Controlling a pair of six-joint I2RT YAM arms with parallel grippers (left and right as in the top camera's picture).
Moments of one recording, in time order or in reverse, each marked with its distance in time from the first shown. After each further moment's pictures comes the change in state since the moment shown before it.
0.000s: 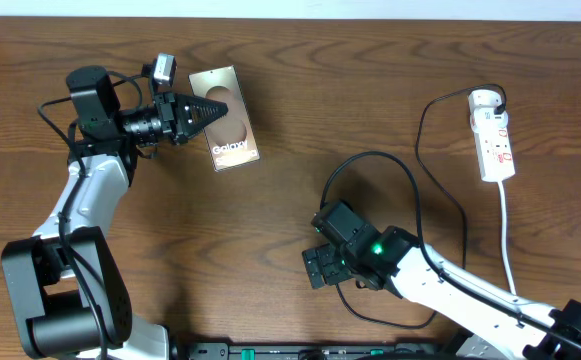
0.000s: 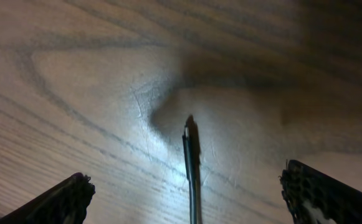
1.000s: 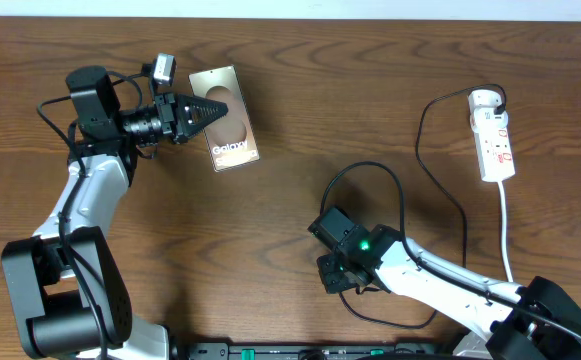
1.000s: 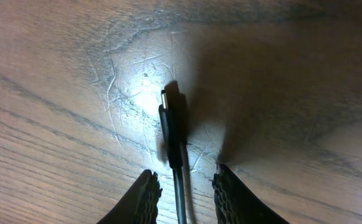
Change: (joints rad) left arm 0.000 0.000 0.000 0.000 0.000 0.026; right arm 0.004 0.111 -0.013 -0.037 -0.062 0.023
